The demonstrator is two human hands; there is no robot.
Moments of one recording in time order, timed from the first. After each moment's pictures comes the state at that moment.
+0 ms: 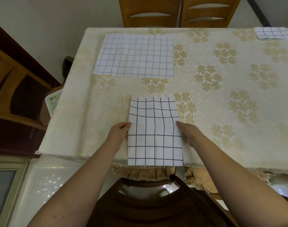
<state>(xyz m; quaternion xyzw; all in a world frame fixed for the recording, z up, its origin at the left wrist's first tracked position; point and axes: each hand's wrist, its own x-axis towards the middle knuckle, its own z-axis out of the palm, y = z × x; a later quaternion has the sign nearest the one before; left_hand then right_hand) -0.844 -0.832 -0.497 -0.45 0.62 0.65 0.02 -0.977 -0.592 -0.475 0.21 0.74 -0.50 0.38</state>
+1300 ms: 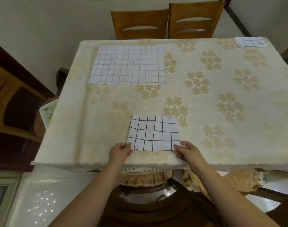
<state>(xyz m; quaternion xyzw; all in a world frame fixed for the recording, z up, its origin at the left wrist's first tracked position) -0.799 -0.793 -0.513 -0.47 0.60 0.65 0.02 -0.905 -0.536 -0.493 0.18 0.68 -0.62 0.34</state>
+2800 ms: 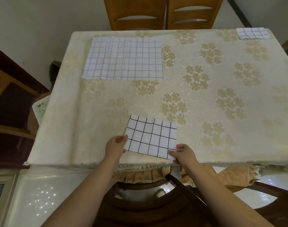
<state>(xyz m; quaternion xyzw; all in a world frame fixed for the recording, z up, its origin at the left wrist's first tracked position) -0.820 -0.804 -0.518 -0.48 0.66 0.58 0.01 -0.898 -0.547 -0.510 0.18 0.78 -0.48 0.35</state>
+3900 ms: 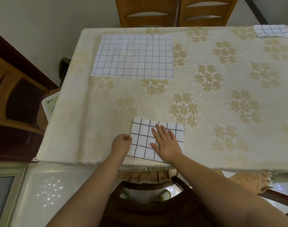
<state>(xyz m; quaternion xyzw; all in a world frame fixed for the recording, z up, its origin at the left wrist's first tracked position) -0.833 -0.820 -0.523 -0.47 0.74 0.47 0.08 -0.914 -0.628 -0.564 -0.38 0.91 -0.08 0.16</state>
